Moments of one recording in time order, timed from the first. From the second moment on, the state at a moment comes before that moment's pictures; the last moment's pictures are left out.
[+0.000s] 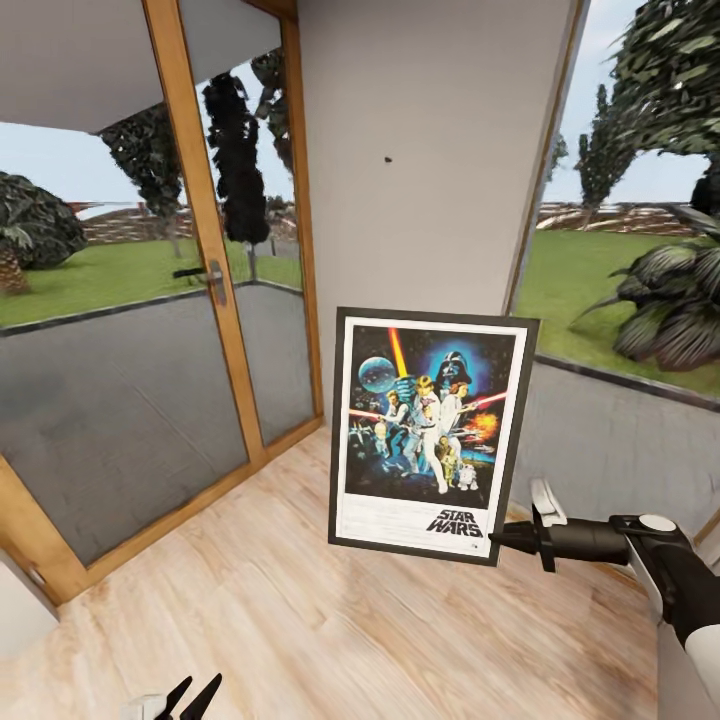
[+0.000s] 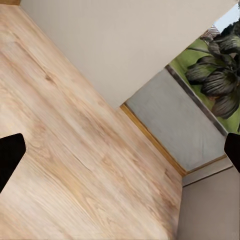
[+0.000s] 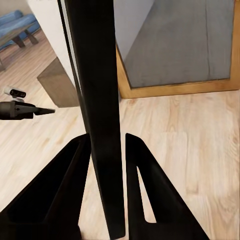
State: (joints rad) left arm -0.33 0.23 -0.03 -0.03 0.84 -0.47 -1.17; right arm -0.62 -0.38 -0.11 -0.81 -0.01 0.13 1.54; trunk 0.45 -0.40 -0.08
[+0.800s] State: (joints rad) left arm -0.33 0.23 -0.03 -0.03 0.84 -0.47 -1.17; right arm -0.62 -0.38 -0.11 -0.81 -0.01 0.13 1.54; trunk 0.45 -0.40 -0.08
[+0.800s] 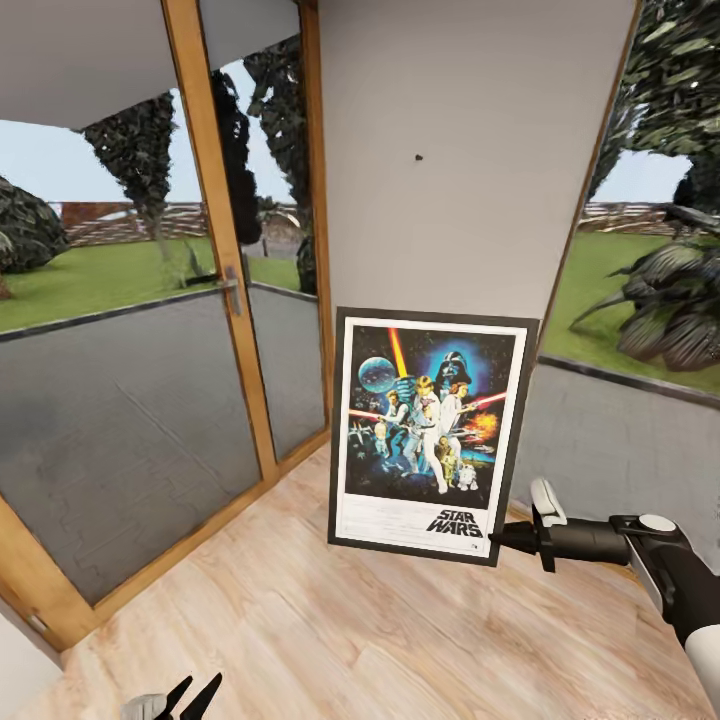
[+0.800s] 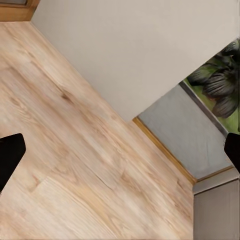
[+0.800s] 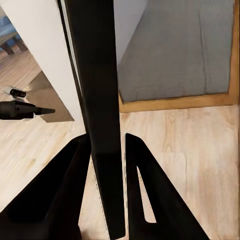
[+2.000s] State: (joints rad) left arm -0.33 0.23 -0.03 -0.03 0.84 -0.47 -1.17; right arm -0.62 -0.38 -0.11 -0.81 -0.01 0.13 1.54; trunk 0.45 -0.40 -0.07
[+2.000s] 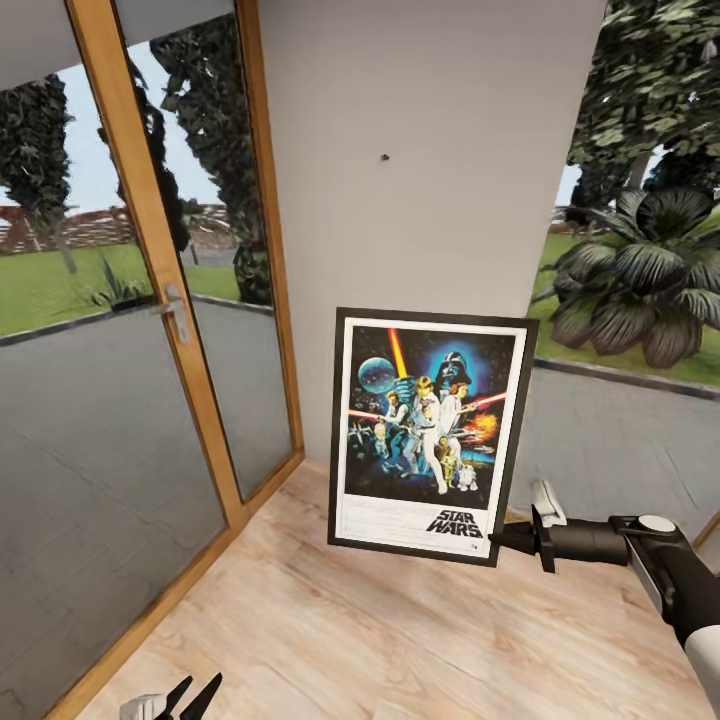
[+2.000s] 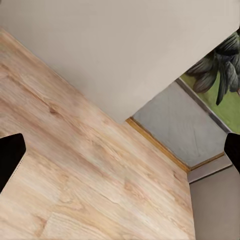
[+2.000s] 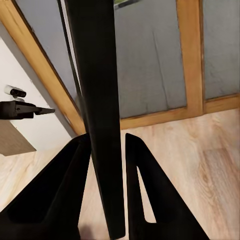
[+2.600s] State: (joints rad) left arm -0.33 0.23 -0.03 -0.03 0.84 -0.47 -1.17; right arm -0.62 -0.38 -0.10 -0.81 -0.01 0.13 1.54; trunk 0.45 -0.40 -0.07
